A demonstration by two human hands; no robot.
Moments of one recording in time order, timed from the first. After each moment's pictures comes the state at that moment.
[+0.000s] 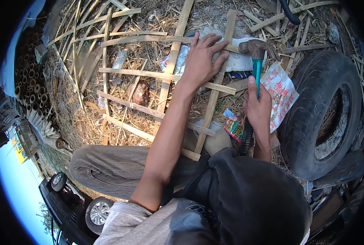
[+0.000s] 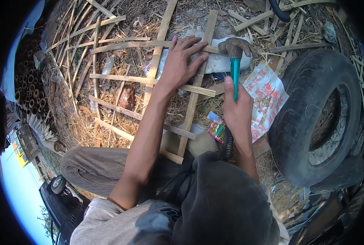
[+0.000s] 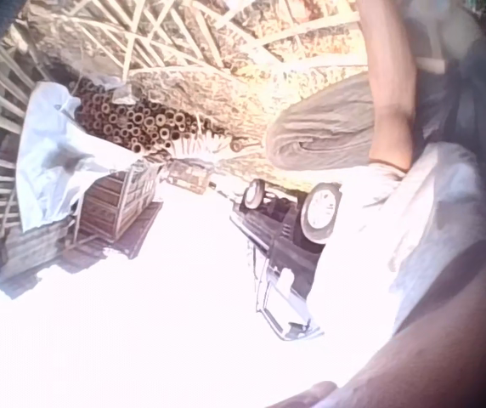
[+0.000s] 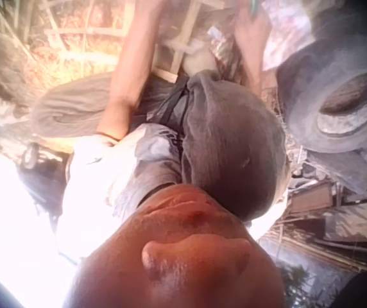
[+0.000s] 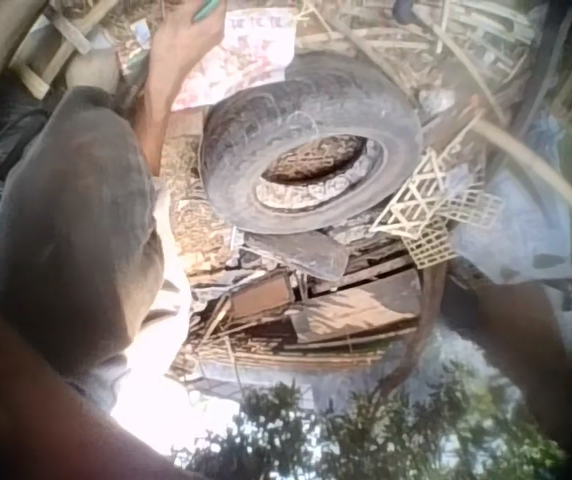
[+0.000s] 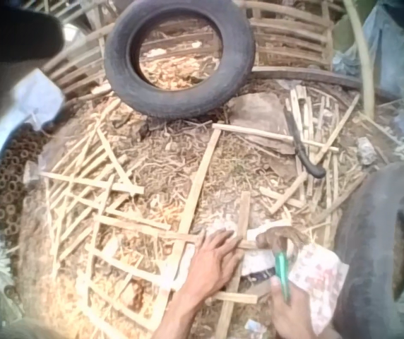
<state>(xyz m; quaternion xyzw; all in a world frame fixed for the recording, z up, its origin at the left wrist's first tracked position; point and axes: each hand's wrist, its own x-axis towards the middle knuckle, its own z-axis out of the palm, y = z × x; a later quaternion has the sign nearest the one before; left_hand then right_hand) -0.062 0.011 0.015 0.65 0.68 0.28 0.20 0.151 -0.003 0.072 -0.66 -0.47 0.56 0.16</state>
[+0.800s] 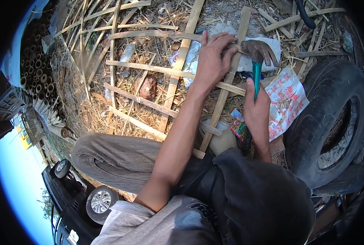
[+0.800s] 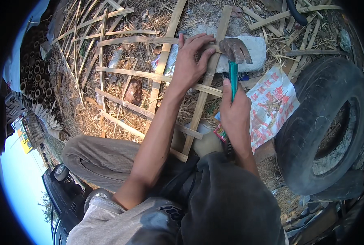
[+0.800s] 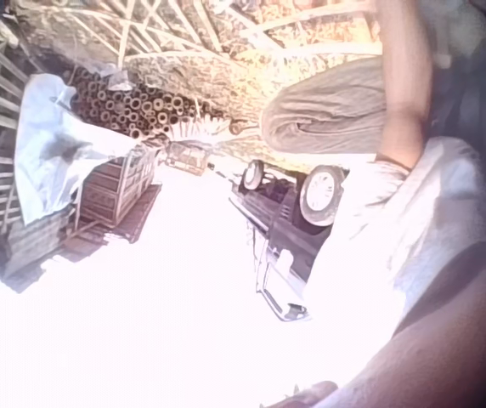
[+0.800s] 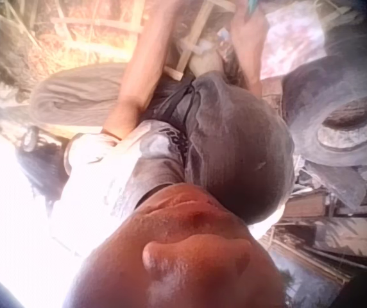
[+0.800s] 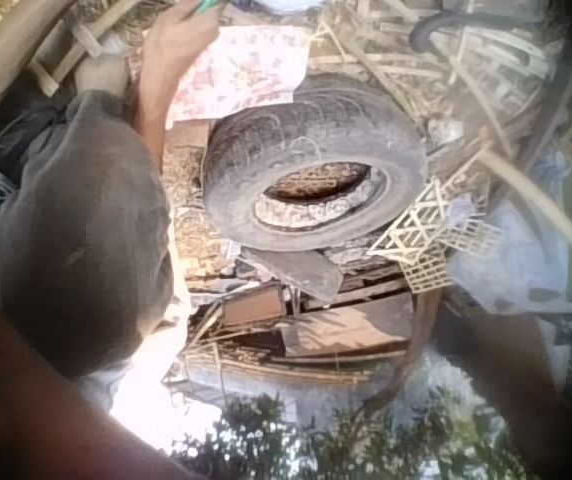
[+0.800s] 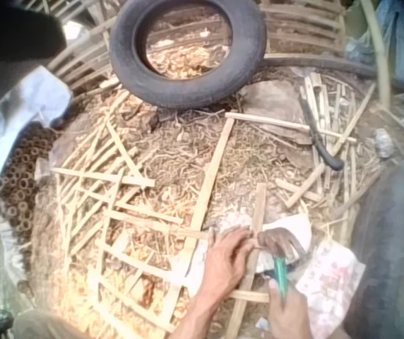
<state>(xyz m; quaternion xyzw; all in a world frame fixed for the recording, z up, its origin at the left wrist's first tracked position) -0.052 0.012 0.014 0.53 0.70 0.39 0.25 0.128 -0.007 0.074 -0.63 -0.58 0.51 0.09</state>
